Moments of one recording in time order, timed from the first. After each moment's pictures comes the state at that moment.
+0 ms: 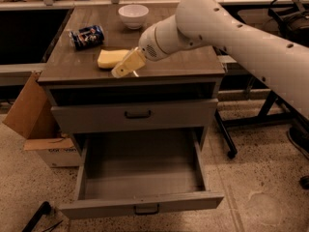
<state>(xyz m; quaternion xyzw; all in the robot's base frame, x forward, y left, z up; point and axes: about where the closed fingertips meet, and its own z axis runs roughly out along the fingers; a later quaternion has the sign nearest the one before) 0.686 0.056 0.889 -0.47 0.74 0.18 0.43</state>
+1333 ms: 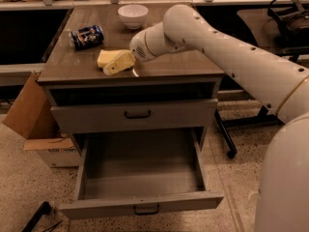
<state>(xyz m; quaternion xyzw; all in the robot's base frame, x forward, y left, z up) 0.732 0.093 0.855 -0.46 0.75 0.23 0.43</state>
